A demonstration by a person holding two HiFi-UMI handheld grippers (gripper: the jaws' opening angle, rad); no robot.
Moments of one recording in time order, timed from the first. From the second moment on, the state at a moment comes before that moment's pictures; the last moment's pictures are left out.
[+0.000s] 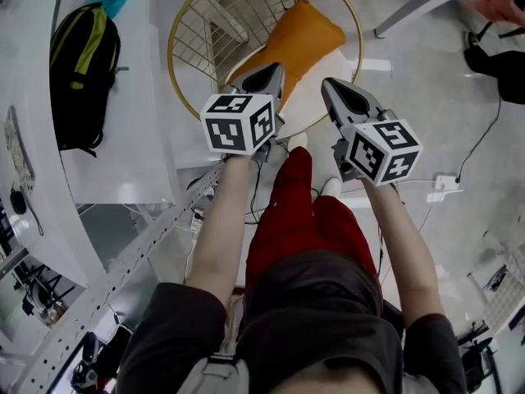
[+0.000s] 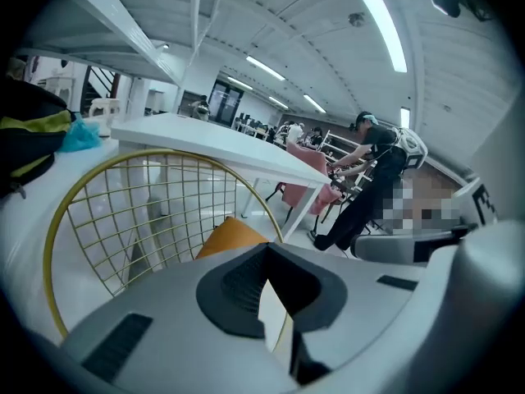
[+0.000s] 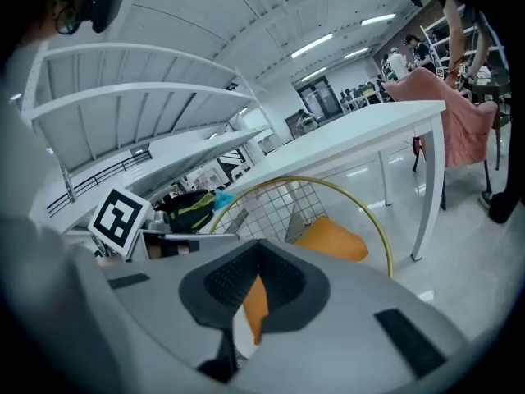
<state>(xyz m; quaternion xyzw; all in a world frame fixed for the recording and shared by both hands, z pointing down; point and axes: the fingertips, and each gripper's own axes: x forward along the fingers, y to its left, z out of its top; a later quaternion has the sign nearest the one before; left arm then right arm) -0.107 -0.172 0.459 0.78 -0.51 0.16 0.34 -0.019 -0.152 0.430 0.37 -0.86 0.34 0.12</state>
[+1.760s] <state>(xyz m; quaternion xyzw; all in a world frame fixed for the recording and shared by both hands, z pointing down) -0.046 -0.030 0.276 0.81 -0.56 0.04 0.19 0.052 -0.039 0.265 0.35 -0.92 0.20 0.01</state>
